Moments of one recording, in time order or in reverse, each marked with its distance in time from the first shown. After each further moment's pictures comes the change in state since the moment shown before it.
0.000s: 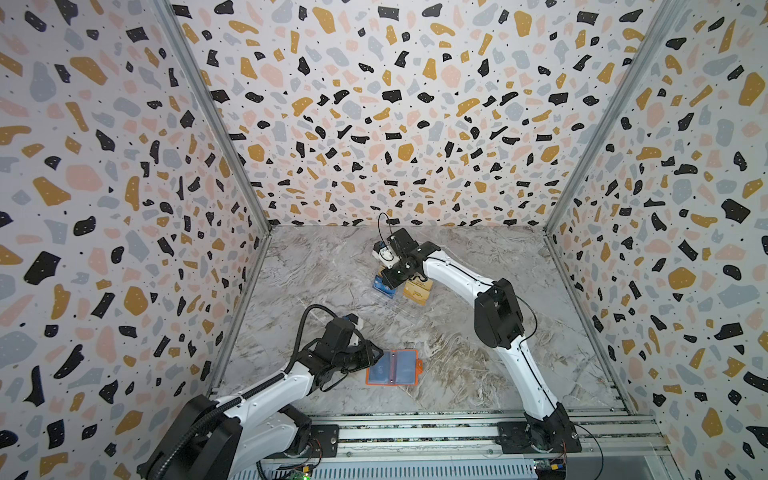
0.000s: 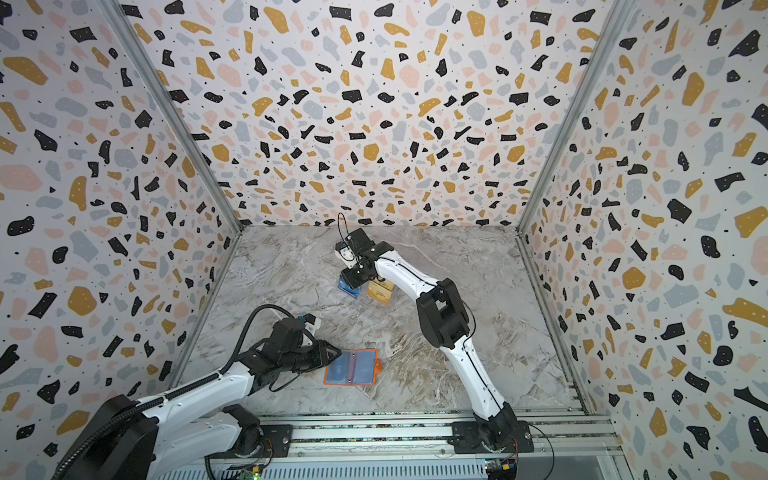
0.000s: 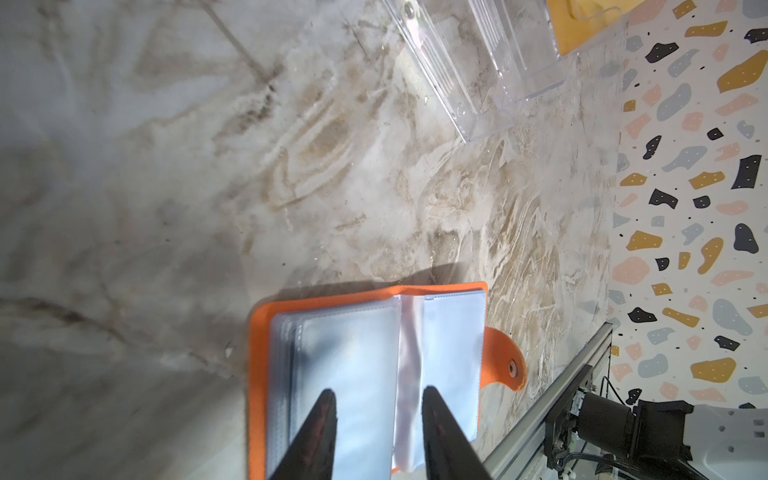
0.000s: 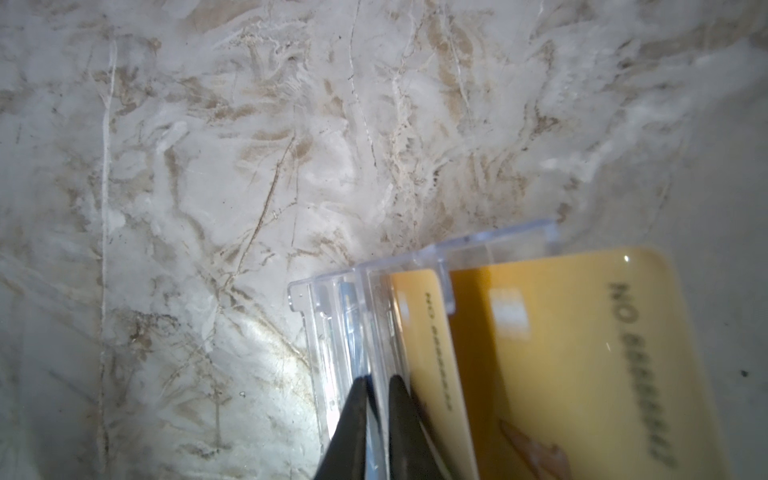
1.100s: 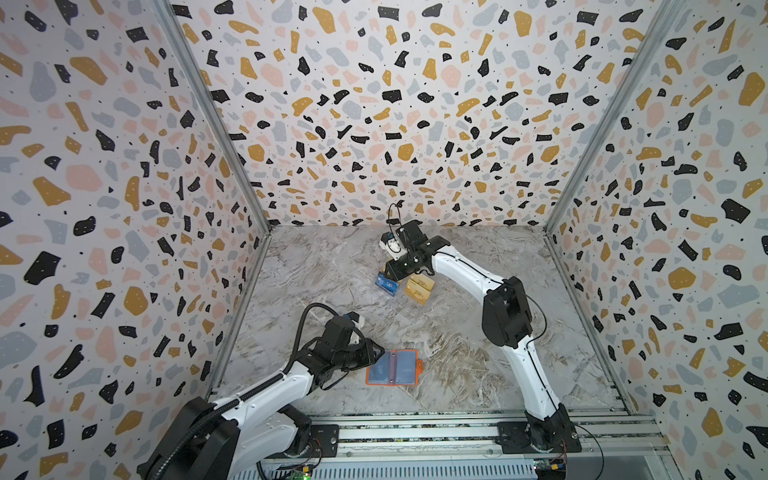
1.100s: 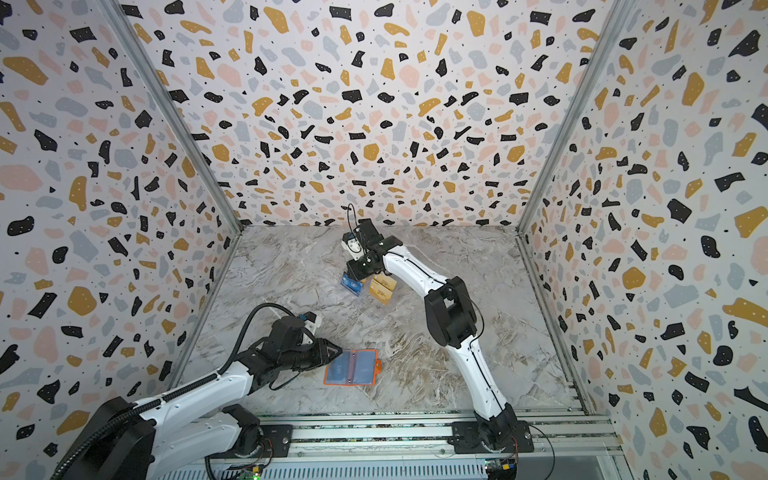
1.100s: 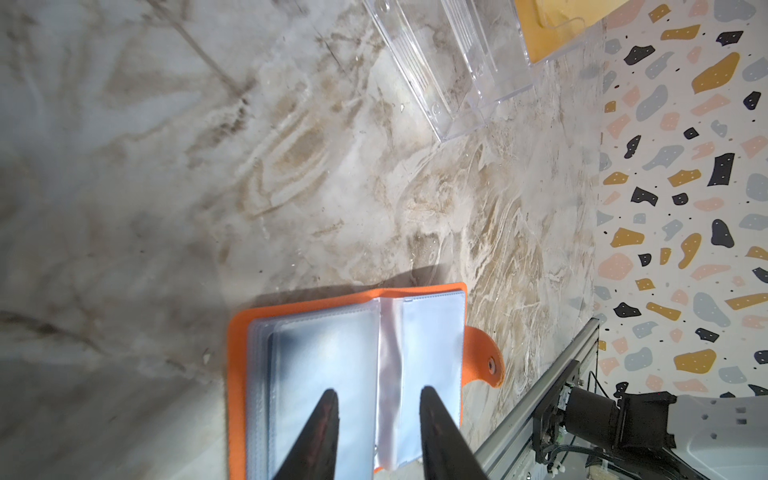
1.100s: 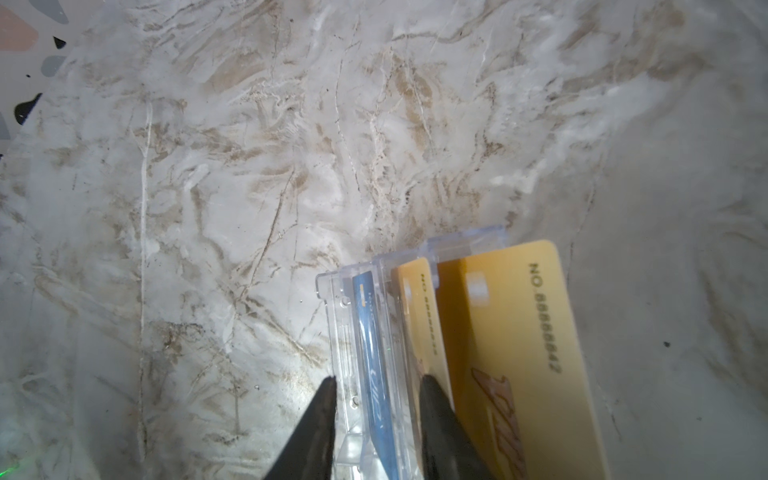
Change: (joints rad) left arm 0.000 -0.011 0.018 0.000 0.014 0.000; right arm -0.038 -0.050 -0.029 0.021 -0.037 0.047
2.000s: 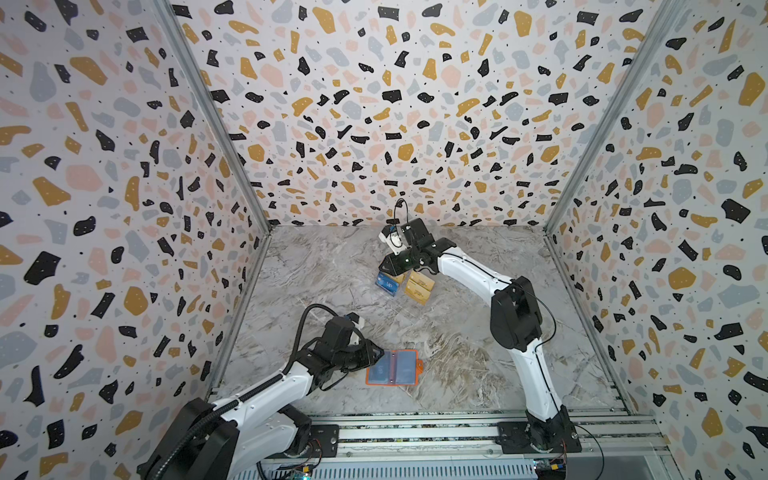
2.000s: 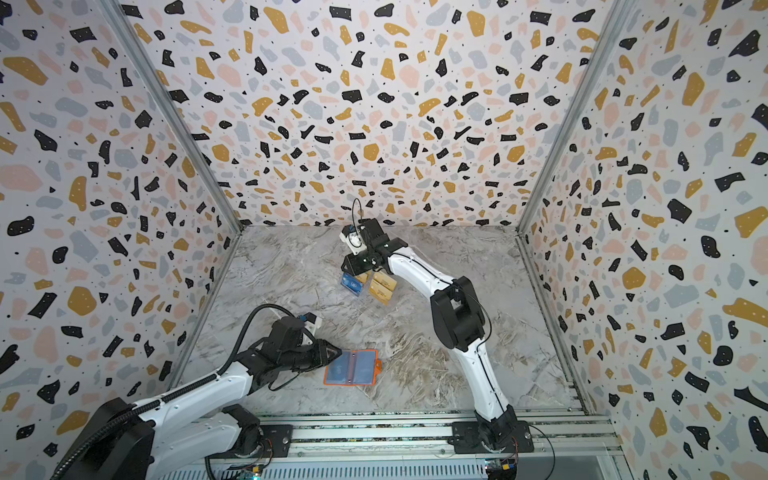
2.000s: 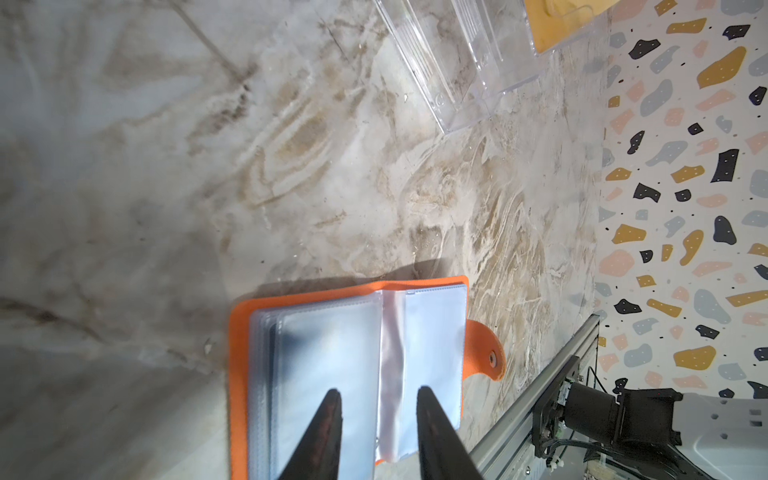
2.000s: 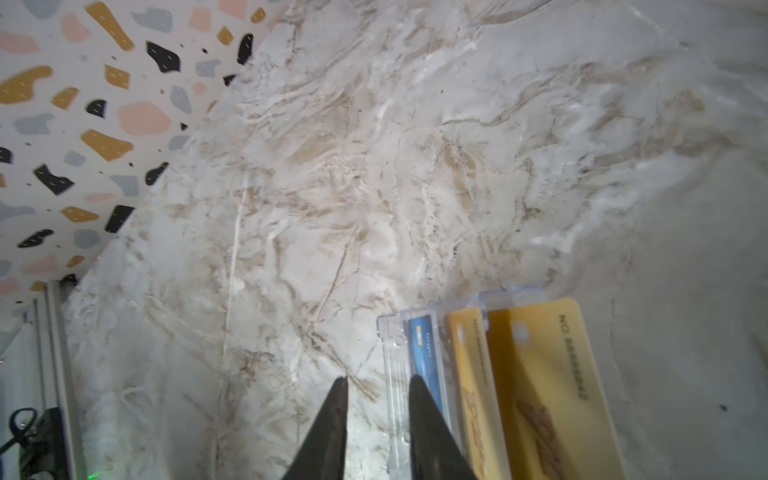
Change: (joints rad) left arm 0.000 -0.003 0.000 -0.016 0.011 0.000; right arm -0.012 -0.067 -0.081 0.176 -0.111 0.068
